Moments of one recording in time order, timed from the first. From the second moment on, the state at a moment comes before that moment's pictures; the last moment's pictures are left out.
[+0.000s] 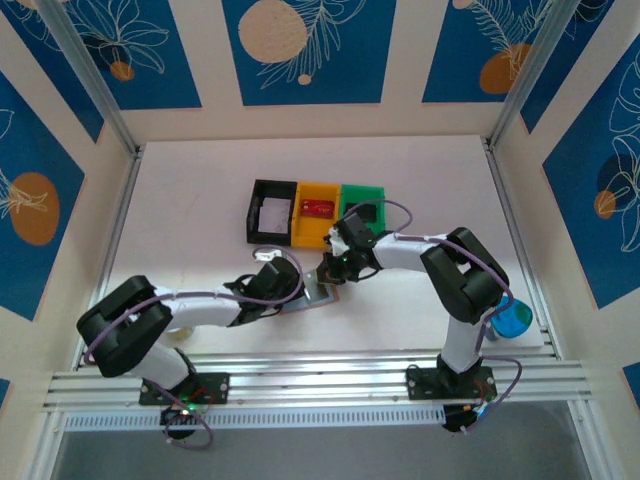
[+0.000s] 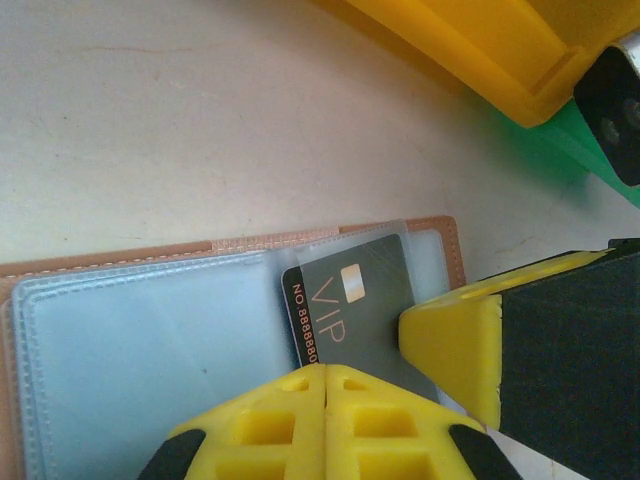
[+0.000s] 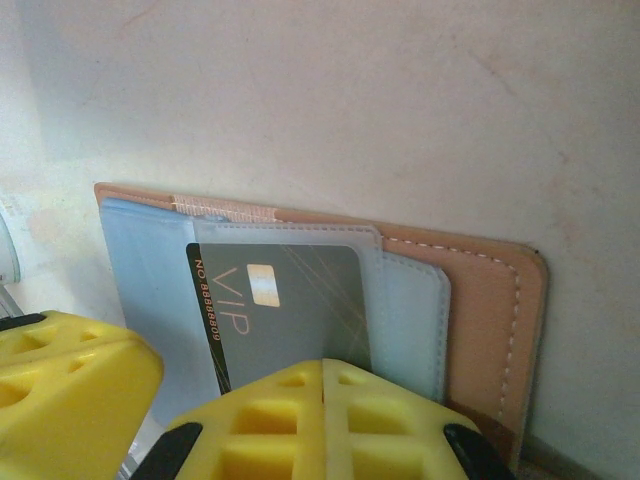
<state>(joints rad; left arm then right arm) -0.87 1.48 0.55 0.16 -0.16 -1.08 0.62 1.82 0.96 -0.24 -0.53 0.61</state>
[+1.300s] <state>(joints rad) -0.88 1.56 0.55 0.23 -0.16 -1.15 0.62 1.82 0.96 -0.24 -0.53 0.61</state>
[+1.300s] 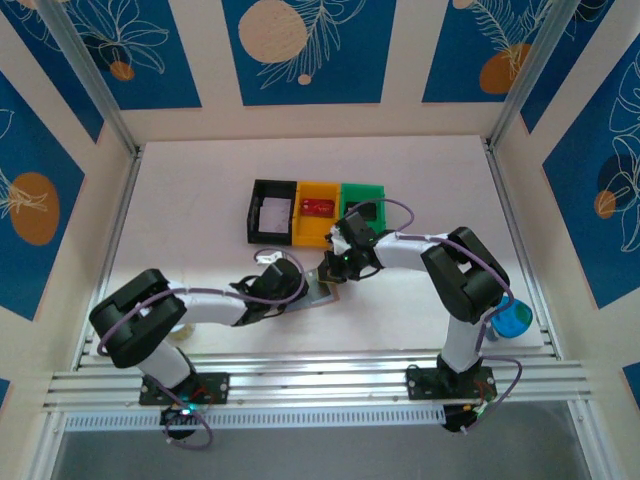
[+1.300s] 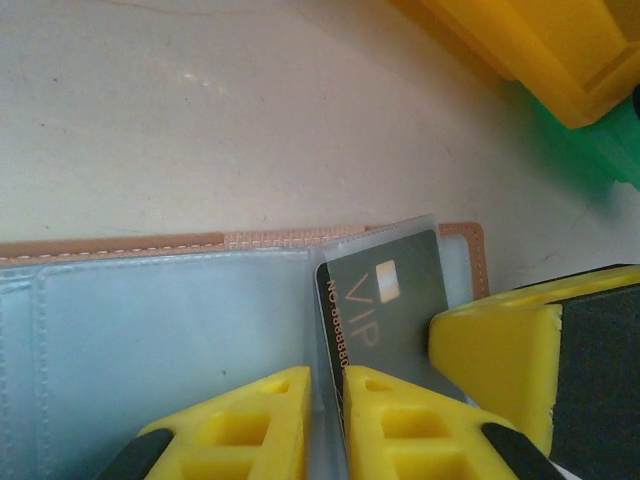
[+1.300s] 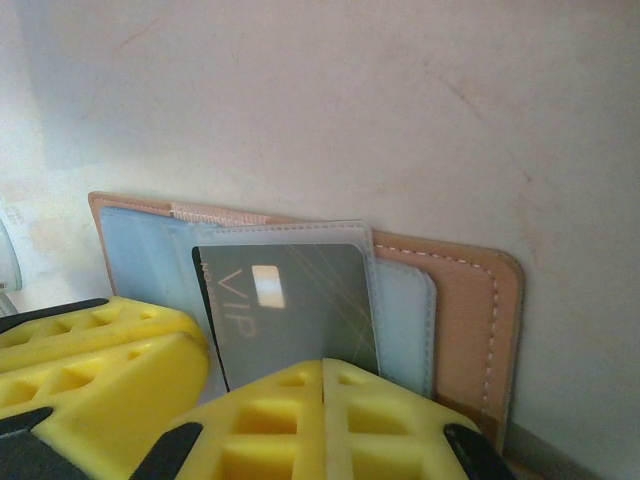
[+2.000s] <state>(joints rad) -0.89 1.58 0.59 0.24 -0.16 -1.15 0.62 1.82 0.96 -0.24 -0.53 0.61</state>
